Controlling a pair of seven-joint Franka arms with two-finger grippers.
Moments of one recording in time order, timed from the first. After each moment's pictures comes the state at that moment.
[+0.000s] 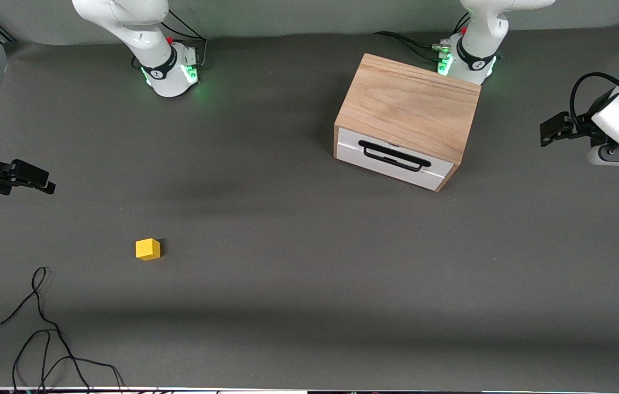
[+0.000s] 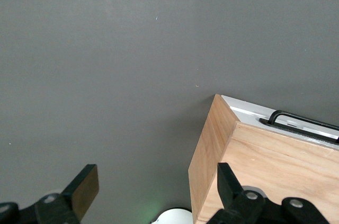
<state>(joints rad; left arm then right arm) -0.02 -0.05 -0.04 -1.69 0.02 1.52 0.01 -0.09 0.11 0.03 -1.51 0.04 1.62 -0.01</state>
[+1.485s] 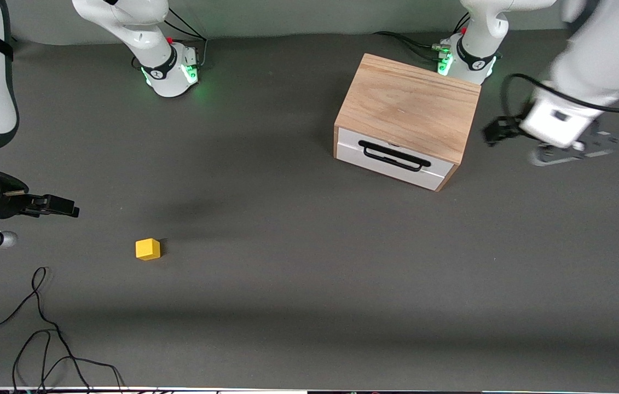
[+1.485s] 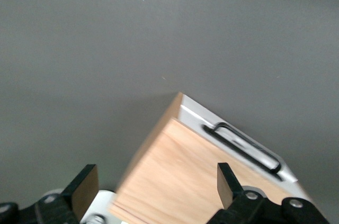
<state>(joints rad) -0.07 -0.04 -0.28 -1.69 0.02 1.51 -0.64 -0.10 0.24 0.02 -1.57 0.04 1.72 -0.02</state>
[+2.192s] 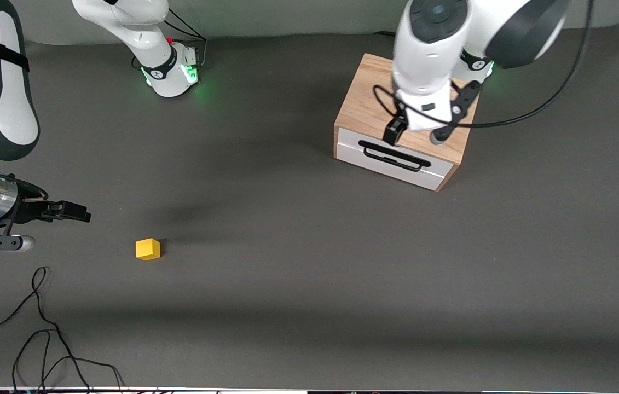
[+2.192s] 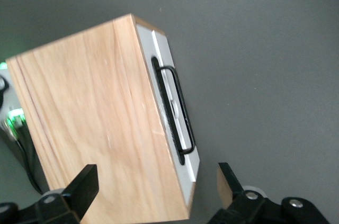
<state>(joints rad) -0.18 0.14 -0.51 -1.60 0.04 1.51 -1.69 -0.09 0.23 0.02 -1.67 0.04 1.83 -0.03</state>
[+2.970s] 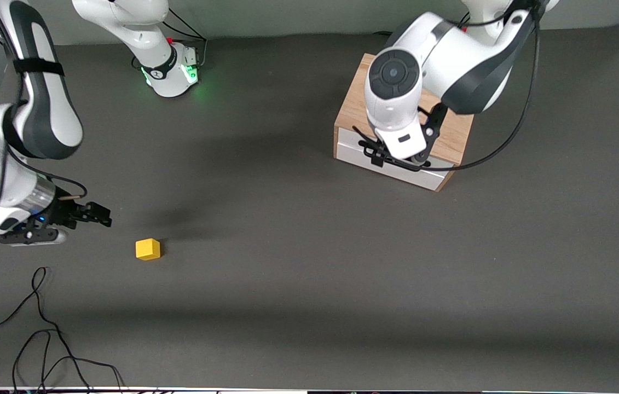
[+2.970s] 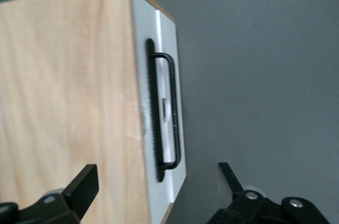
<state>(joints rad) -0.21 0.24 -0.50 -1.71 0.08 1.67 -1.87 -0.08 0.20 0.03 -1.98 0.04 2.25 -0.10</state>
